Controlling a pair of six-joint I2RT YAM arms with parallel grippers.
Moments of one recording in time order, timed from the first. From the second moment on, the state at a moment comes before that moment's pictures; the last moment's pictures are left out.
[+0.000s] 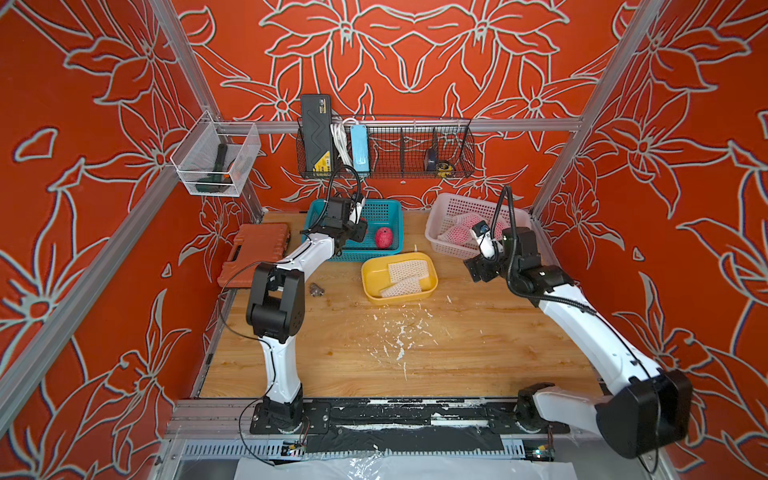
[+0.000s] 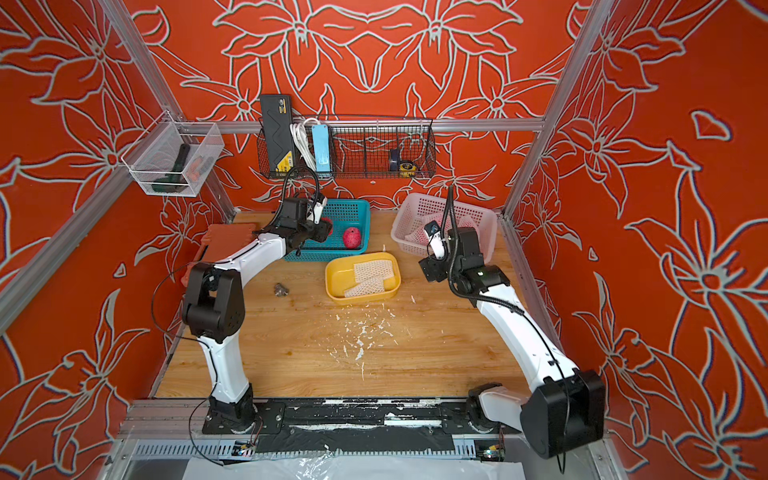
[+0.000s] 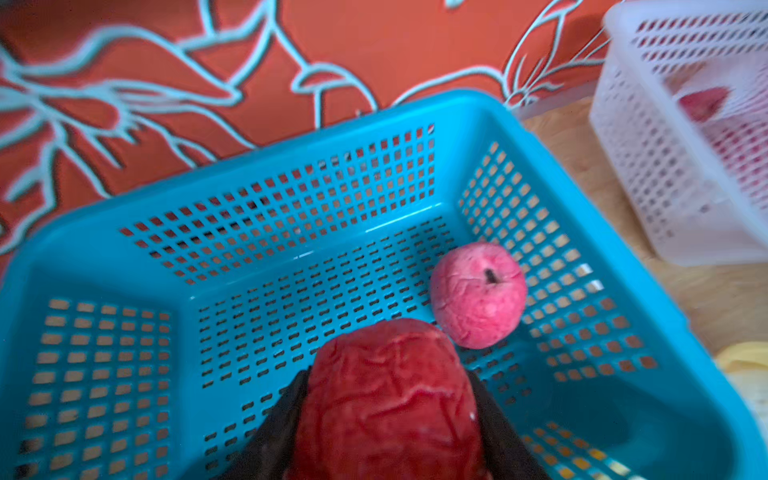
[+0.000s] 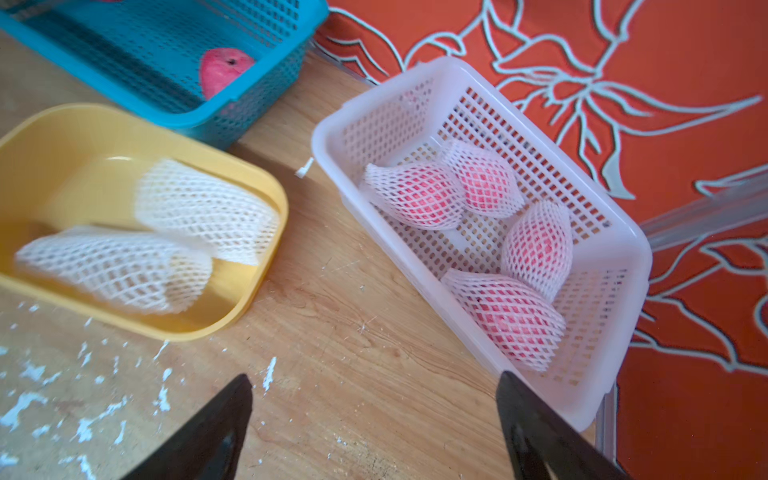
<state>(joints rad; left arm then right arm) -0.18 2.01 1.55 -0.18 0.09 0.12 0.28 1.28 1.11 -0.49 0.01 -0.30</state>
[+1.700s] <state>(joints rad) -0.16 1.88 1.33 -0.03 0.16 0.07 0.18 2.20 1.96 -0.78 0.02 0.70</state>
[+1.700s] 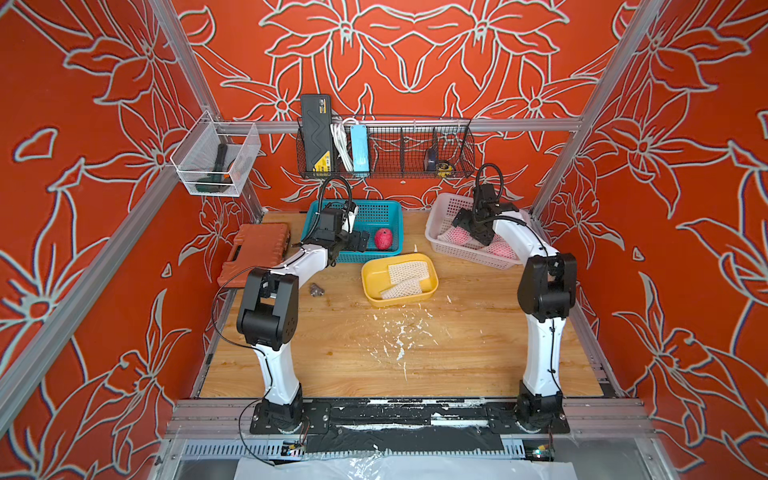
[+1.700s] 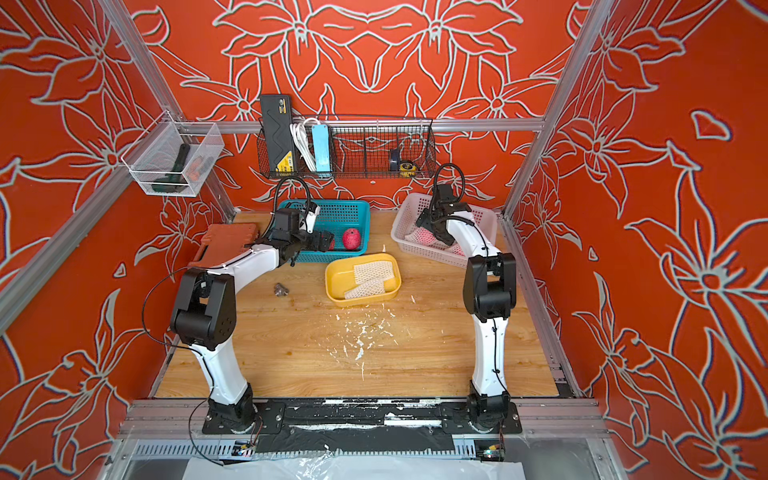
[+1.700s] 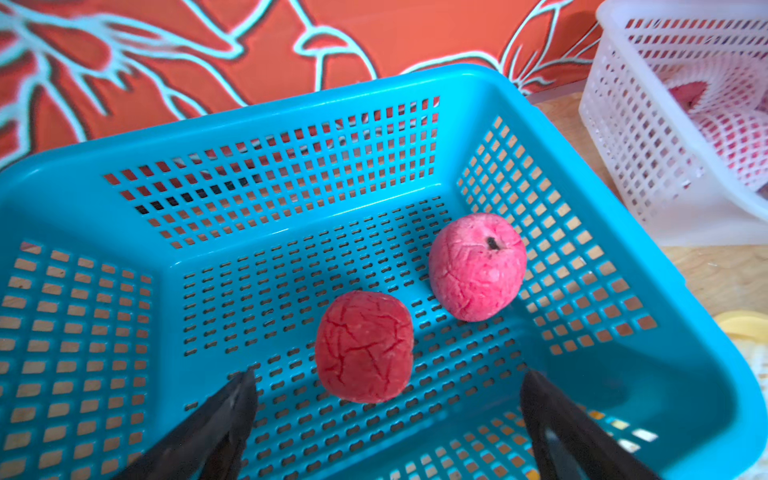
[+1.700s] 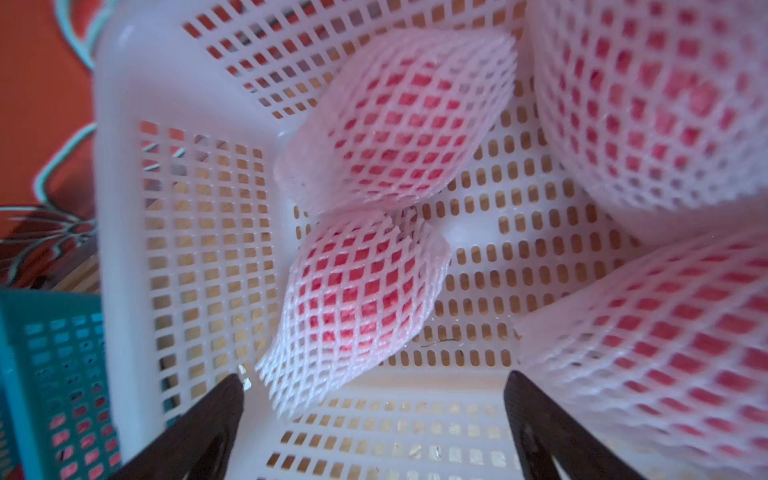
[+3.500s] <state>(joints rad) -0.19 1.70 1.16 0.03 0.23 0.06 0.24 2.17 2.04 -0.90 0.20 0.86</state>
